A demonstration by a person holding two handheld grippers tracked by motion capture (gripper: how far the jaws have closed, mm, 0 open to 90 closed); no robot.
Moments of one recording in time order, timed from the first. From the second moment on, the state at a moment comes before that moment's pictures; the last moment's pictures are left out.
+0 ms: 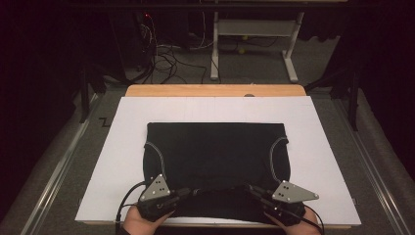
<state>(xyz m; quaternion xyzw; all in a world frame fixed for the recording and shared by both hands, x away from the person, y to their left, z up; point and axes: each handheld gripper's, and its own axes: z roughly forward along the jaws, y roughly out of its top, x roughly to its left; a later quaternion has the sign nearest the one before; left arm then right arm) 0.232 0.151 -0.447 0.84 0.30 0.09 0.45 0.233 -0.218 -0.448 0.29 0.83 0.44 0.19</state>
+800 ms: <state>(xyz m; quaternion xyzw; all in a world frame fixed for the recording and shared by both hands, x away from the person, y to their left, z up) 0.226 0.169 -0.455 0.82 0.33 0.09 0.46 0.218 -0.230 -0.455 0.30 0.82 0.45 0.18</state>
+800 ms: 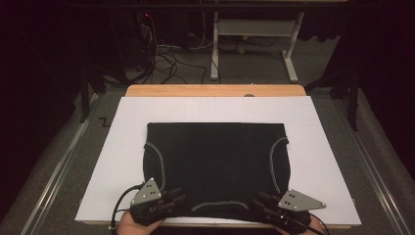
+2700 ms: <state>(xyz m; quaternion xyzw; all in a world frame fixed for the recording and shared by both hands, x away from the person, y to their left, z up) 0.270 0.237 -0.457 0.74 0.45 0.15 0.47 0.250 -0.264 -0.466 0.42 0.74 0.46 0.25</state>
